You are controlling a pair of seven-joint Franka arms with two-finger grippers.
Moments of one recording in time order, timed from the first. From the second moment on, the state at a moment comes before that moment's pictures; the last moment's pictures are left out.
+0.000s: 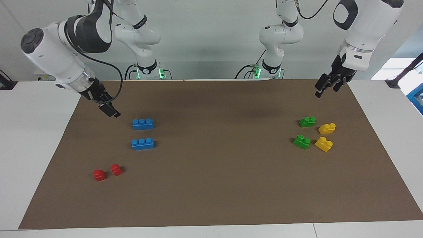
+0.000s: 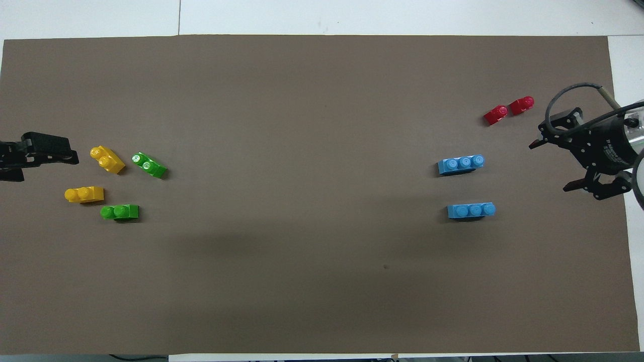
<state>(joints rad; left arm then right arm) 0.02 -0.16 -0.04 -1.90 -0.05 1.83 -0.39 -0.14 0.08 0.04 -1.77 0.25 1.71 1.00</state>
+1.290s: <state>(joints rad) -0.01 0.13 -0.03 -2.08 -0.01 2.25 -1.00 -0.18 0.32 0.04 -1.80 0.51 1.87 1.01</state>
